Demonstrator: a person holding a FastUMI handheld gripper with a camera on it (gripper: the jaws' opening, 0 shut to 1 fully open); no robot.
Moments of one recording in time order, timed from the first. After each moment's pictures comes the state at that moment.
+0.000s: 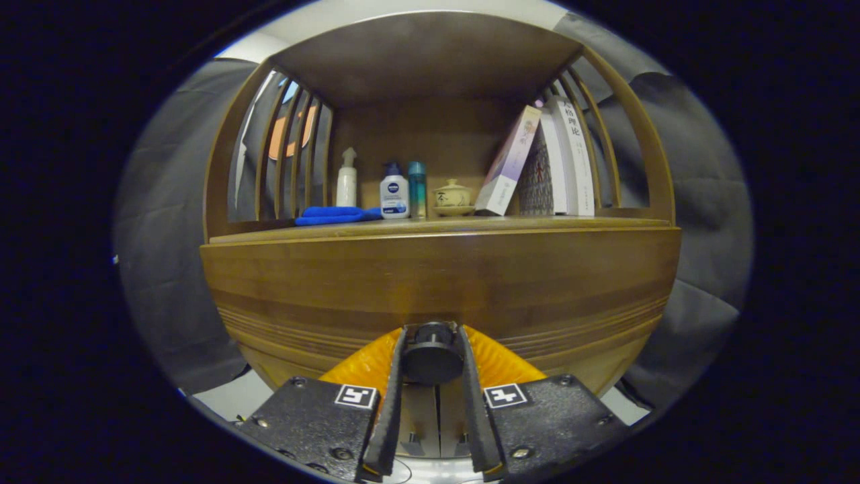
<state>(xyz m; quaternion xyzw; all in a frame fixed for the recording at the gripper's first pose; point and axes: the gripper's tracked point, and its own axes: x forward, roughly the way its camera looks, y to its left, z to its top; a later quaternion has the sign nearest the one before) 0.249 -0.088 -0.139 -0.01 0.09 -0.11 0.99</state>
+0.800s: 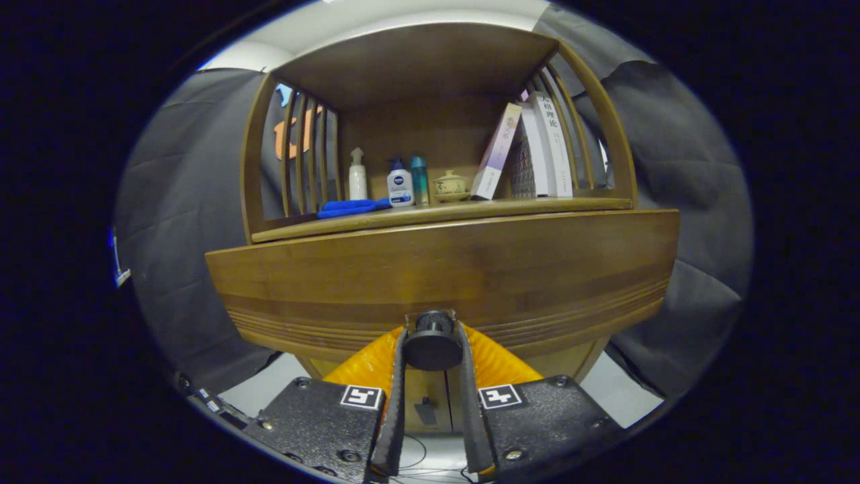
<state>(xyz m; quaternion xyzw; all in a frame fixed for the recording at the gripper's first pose) 0.150 -0.074 -0.144 0.01 0.12 -0.09 0.99</state>
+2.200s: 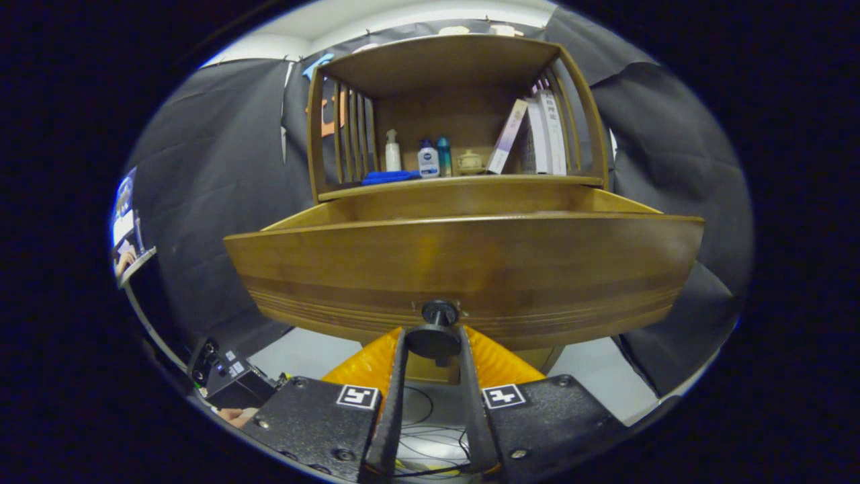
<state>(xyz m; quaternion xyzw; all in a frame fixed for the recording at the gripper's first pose) 0.013 -0.040 -0.164 0.00 0.23 -0.05 0.97</state>
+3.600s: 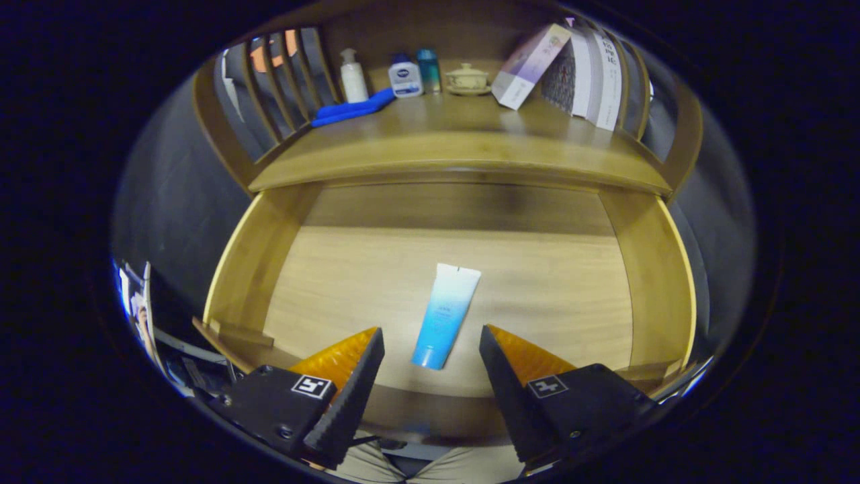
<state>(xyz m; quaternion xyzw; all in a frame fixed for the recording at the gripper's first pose) 0.129 -0.066 -0.103 0.05 0.52 -0.07 0.85</state>
